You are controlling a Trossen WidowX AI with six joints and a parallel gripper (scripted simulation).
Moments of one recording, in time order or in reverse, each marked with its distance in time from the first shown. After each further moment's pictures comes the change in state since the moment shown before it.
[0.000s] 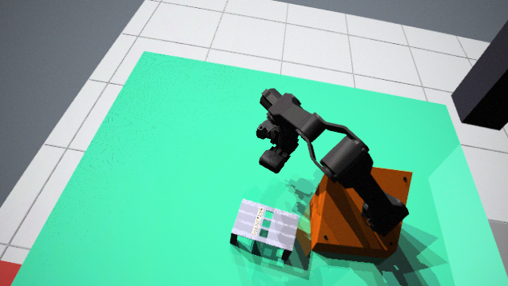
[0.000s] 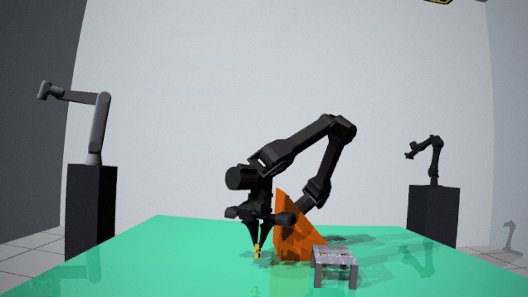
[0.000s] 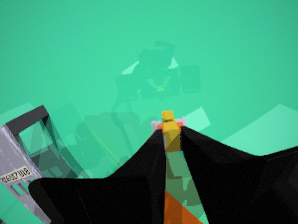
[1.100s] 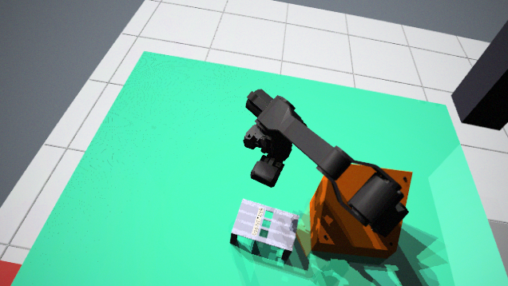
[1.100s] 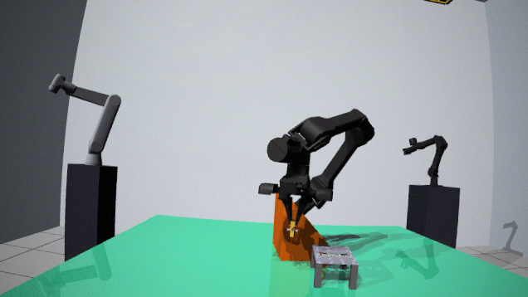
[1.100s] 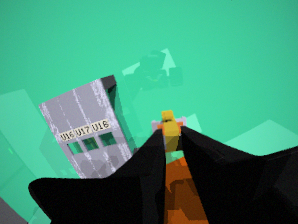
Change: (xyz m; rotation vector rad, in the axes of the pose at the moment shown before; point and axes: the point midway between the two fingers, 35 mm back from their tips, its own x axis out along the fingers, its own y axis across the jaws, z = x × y) arm -0.071 0.091 -0.011 -0.129 -0.019 -0.023
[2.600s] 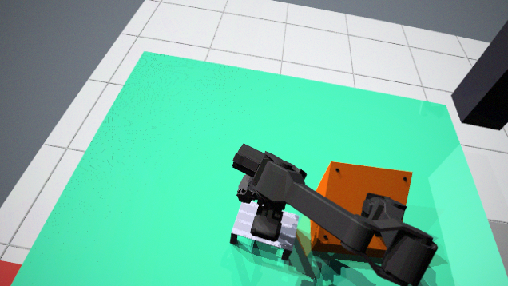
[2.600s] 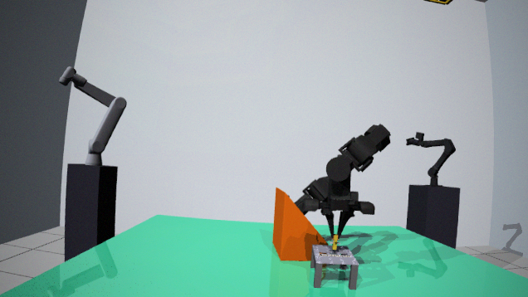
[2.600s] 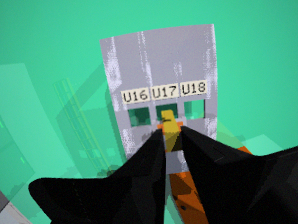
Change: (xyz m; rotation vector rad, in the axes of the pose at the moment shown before) arm 0.031 0.111 -0.043 -0.166 0.020 0.025
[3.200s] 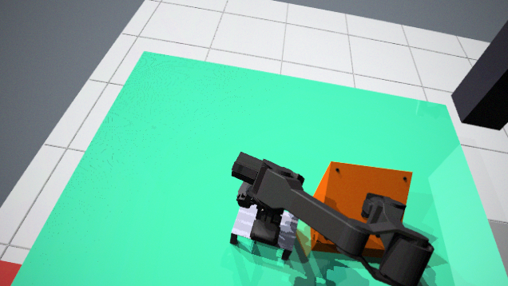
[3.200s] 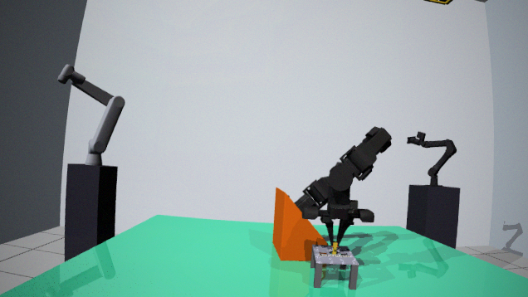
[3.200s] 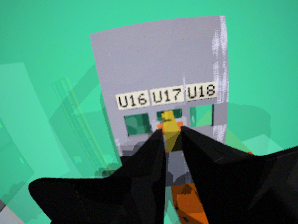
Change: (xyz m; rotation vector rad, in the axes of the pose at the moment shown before) arm 0.021 0.001 -0.001 -0.001 0.004 0.001
